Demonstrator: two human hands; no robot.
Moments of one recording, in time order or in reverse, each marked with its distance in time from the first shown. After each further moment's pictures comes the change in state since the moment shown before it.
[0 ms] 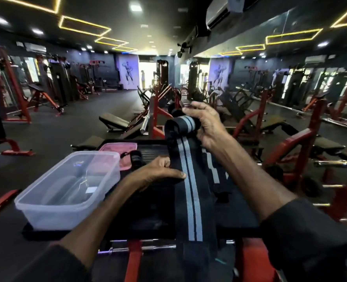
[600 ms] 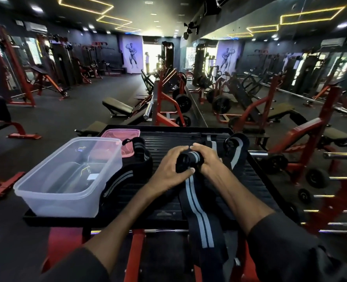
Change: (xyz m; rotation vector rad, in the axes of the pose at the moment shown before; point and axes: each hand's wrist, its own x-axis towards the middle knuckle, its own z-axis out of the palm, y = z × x) left_hand 0.030 -0.077 0.033 0.306 0.315 0.207; right_hand 0.016 0.129 -0.084 -0.054 0.244 0.392
